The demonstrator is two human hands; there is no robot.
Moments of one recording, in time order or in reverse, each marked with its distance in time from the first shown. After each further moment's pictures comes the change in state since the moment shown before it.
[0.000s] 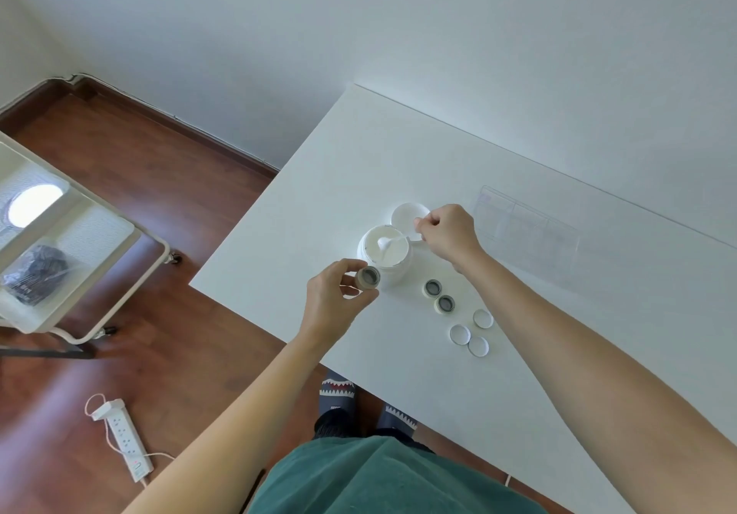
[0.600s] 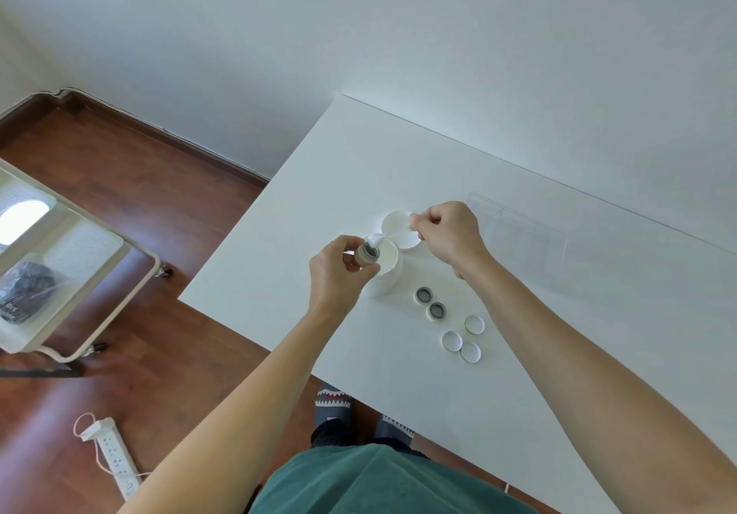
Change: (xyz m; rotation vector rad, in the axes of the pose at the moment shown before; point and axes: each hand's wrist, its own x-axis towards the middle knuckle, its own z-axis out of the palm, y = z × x) left_hand 0.037 0.033 0.017 -0.022 0.073 -0.059; right_hand -0.017 -0.015 -0.024 0.117 0.070 -0.080
